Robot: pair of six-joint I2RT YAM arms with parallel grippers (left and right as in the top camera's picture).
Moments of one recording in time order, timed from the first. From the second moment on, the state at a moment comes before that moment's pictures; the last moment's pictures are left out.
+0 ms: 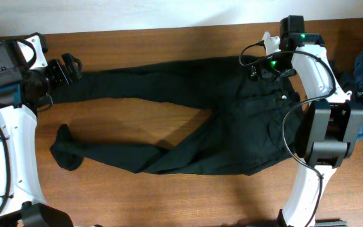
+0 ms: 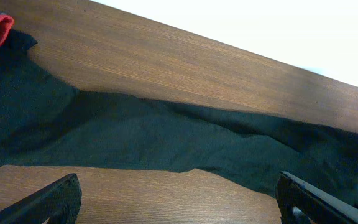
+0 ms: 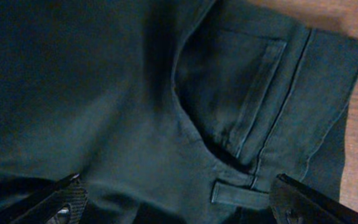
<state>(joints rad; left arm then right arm) 0.26 1.60 1.53 -0.72 0.32 -0.11 -0.09 2.20 1.90 -0.98 -0.17 -0.21</state>
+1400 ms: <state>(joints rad) 0.26 1.60 1.53 -0.73 0.32 -0.11 -0.09 2.37 2.26 -1.23 -0.08 -0.10</state>
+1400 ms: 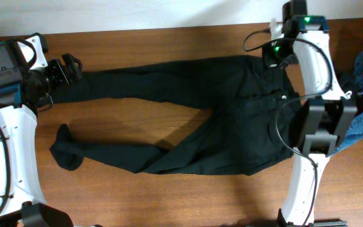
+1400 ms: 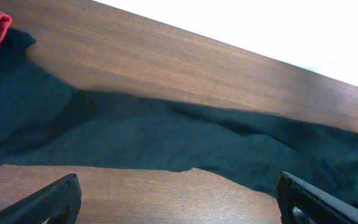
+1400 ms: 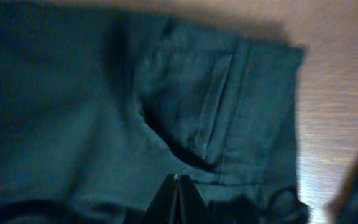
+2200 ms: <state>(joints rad) 0.26 1.60 1.53 -0.73 0.32 -0.11 -0.09 2.54 2.24 -1.16 -0.03 -0.13</state>
